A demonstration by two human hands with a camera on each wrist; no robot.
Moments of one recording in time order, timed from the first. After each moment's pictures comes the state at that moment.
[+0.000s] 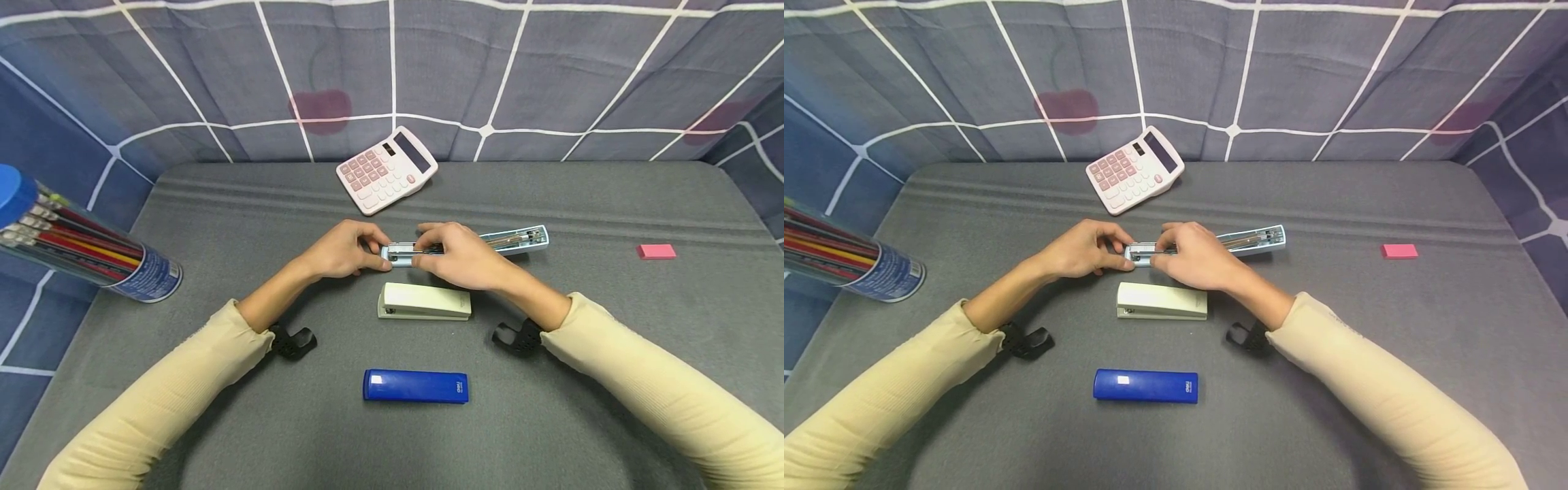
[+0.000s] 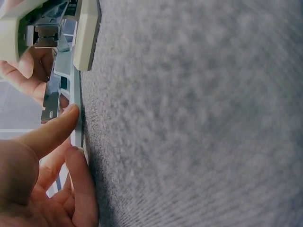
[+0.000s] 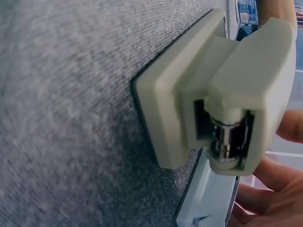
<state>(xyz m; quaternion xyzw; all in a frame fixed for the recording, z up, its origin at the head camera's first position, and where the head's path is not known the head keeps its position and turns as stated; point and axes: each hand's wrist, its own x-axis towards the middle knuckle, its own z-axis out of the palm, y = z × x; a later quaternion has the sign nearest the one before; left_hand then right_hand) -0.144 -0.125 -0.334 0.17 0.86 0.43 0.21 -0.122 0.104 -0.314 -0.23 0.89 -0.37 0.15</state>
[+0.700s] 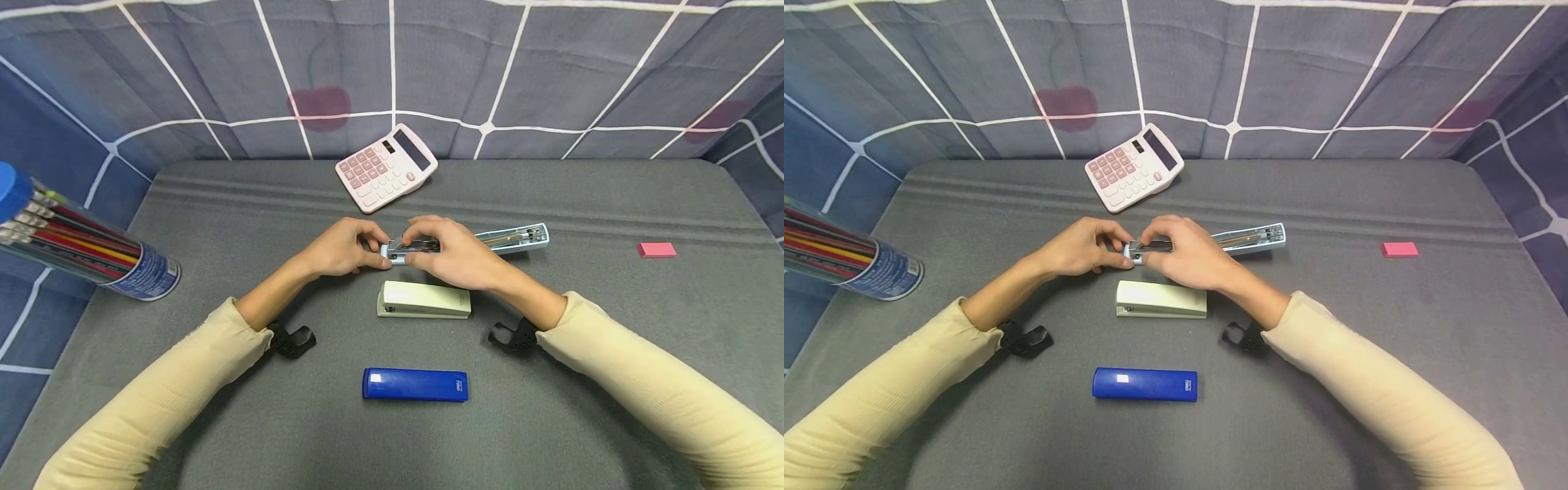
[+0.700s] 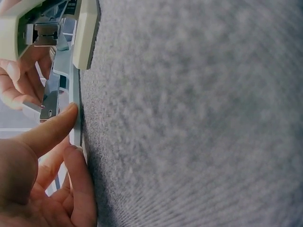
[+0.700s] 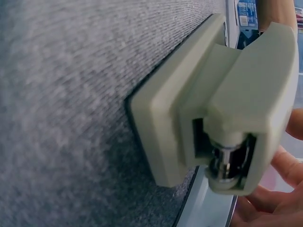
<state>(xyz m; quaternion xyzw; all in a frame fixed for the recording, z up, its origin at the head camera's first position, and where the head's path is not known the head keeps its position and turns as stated) -0.146 -0.126 -0.335 0.18 0.86 0.43 0.22 -0.120 0.100 -0.315 -0.25 0.86 -0.42 0.13</state>
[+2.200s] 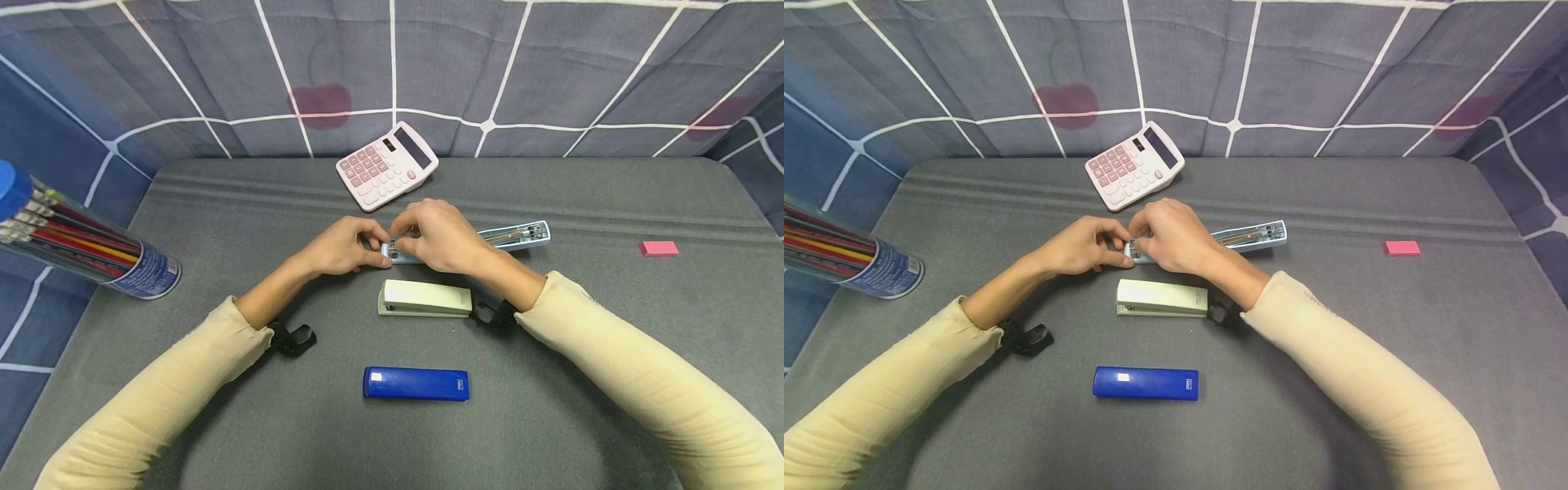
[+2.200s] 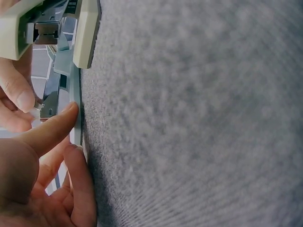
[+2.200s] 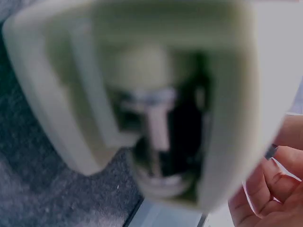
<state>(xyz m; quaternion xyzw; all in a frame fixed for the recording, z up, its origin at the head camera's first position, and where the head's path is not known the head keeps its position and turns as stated) -0.146 -0.126 -0.335 0.18 0.86 0.43 0.22 -0.139 0.080 -0.304 -0.33 0.90 -0.29 0.06</state>
